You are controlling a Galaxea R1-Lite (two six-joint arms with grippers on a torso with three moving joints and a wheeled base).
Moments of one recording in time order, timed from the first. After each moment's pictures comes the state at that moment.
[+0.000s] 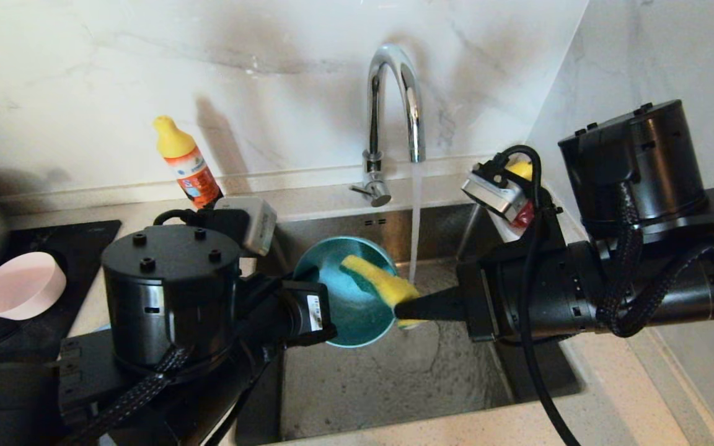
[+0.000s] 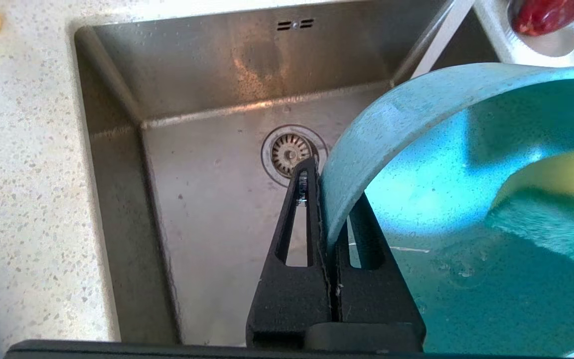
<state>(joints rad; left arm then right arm) -0.88 1.56 -0.73 -0.61 0.59 -0.24 0.75 1.59 -1.24 0.11 0.37 0.50</state>
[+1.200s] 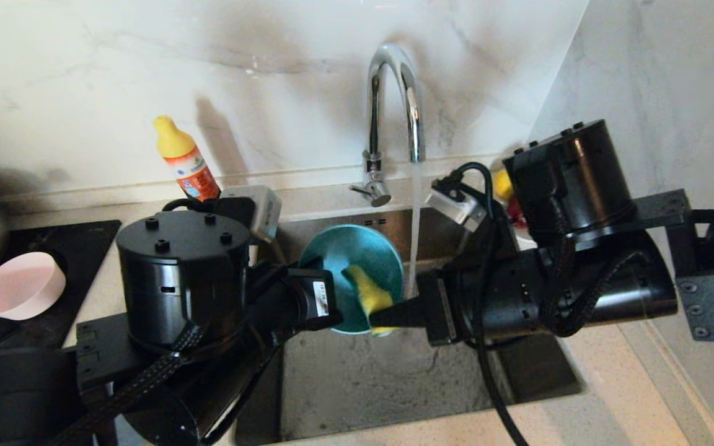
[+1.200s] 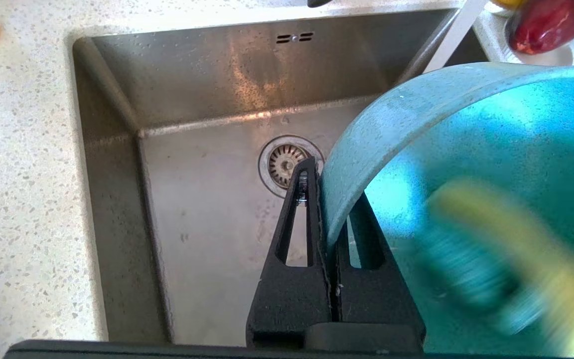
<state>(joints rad) -0.87 1.59 -0.77 -0.61 0.58 -0.25 0.77 1.67 -1.29 0.11 0.37 0.51</state>
